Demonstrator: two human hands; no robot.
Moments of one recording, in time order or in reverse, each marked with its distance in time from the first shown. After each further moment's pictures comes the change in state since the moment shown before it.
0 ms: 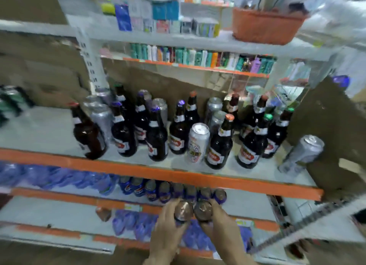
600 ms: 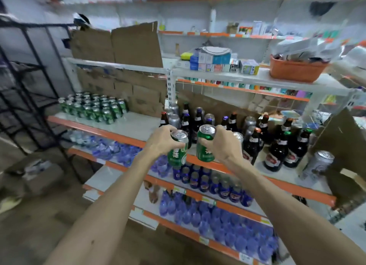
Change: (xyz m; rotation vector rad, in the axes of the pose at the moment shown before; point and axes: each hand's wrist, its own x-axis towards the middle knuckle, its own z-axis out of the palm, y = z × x) left_hand -0.087 0.193 -0.327 0.324 0.172 0.042; right_hand -0.036 -0.265 -0.204 -0.017 0.070 -0.273
